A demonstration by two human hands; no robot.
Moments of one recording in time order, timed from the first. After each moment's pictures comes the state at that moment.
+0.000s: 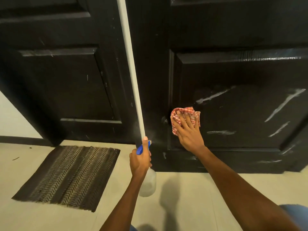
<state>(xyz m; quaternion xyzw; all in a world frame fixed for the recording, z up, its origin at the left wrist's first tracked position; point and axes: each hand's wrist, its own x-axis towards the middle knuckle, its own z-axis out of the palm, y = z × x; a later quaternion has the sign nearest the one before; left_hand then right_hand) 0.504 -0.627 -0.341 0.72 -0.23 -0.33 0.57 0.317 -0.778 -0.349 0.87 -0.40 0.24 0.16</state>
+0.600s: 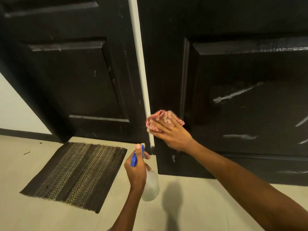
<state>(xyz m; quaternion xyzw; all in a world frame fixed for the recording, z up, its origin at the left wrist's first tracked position) 0.522 -0.612 -0.357 0.67 -0.25 -0.21 0.67 0.406 -0.797 -0.348 0.93 -0.14 0.18 0.28</state>
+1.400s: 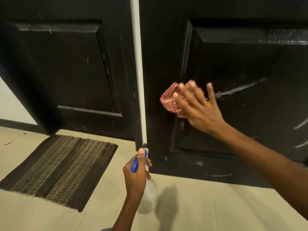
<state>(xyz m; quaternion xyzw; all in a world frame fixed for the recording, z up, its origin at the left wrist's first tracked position) 0.497 -0.605 -0.397 0.66 -0.28 -0.24 0.65 0.322 -0.816 -0.276 0.82 -0.25 0.29 0.42</state>
